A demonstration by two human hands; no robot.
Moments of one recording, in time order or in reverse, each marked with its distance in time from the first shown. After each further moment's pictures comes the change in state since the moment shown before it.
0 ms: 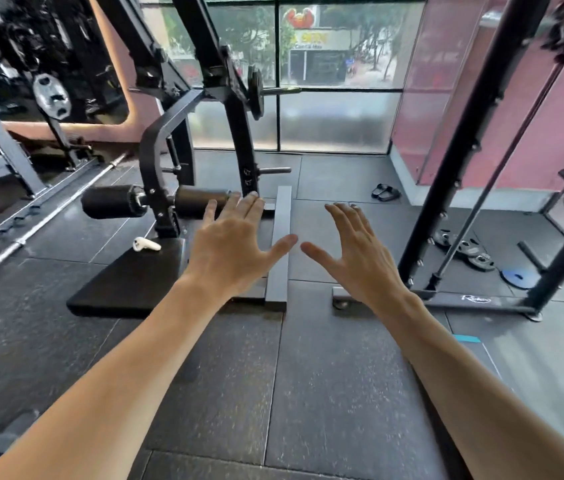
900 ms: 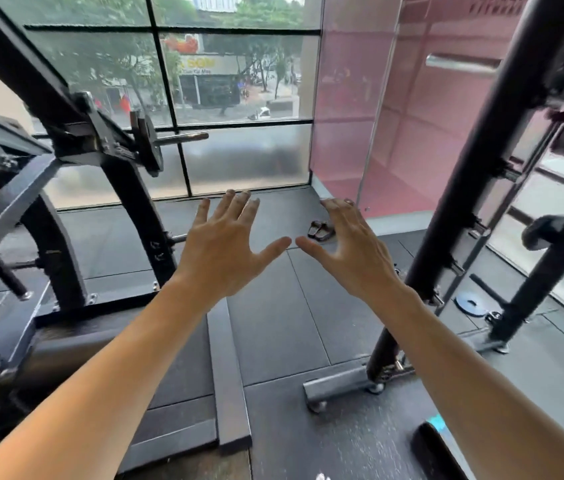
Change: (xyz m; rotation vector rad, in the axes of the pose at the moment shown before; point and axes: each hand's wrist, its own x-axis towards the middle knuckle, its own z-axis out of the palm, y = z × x) left_hand 0.562 -0.065 0.173 -0.095 0.091 0.330; right_hand 0.483 0.181 0.053 -0.085 0.226 0.210
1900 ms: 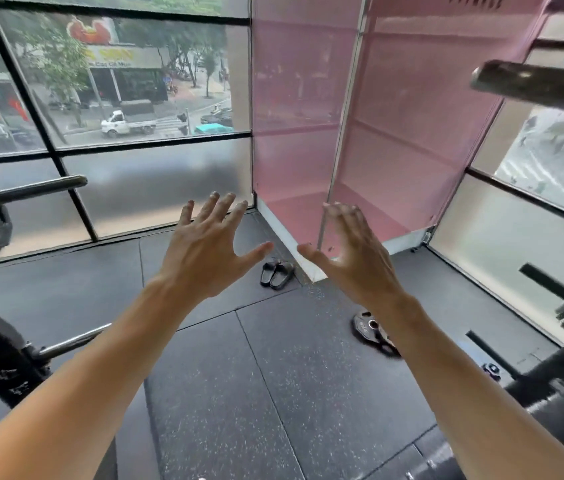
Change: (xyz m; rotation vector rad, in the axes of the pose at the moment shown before) left_hand 0.576 -0.053 0.289 -0.135 -0.006 0.200; right_hand 0.492 0.323 0.130 -0.165 0.034 0.197
